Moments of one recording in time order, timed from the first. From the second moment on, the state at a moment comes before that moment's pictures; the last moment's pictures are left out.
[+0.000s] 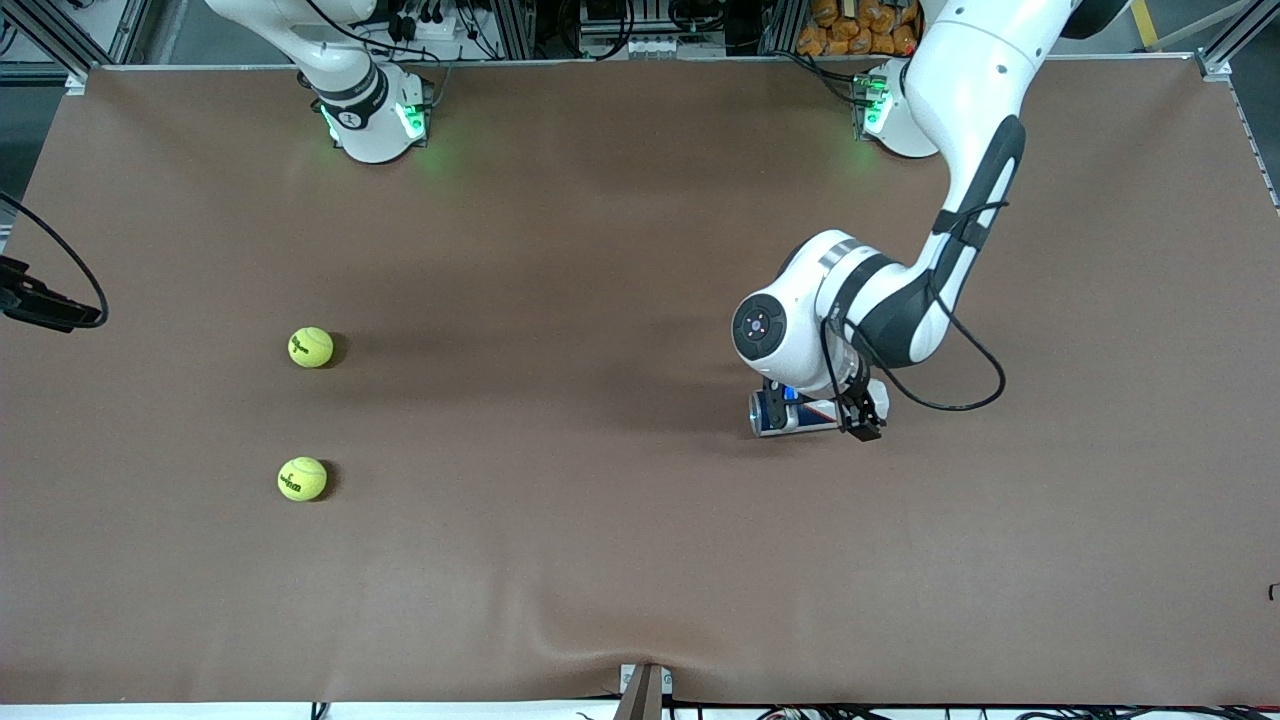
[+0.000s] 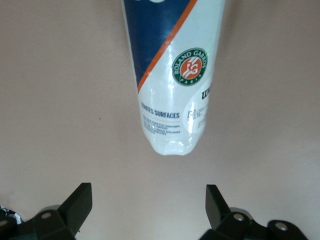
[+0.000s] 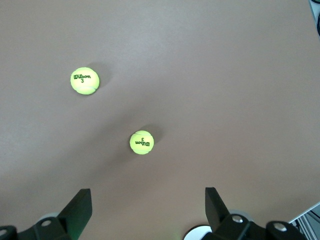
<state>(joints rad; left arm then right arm) -0.39 0.63 -0.20 -1.57 0.66 1.74 0.67 -0.03 0.22 -0.10 -1.31 -0.06 1.36 0.42</state>
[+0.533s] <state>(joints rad) -0.40 0.65 -0.20 -1.64 0.72 1.82 0.62 -0.03 0.15 -0.10 -1.47 -0.06 1.50 0.43</state>
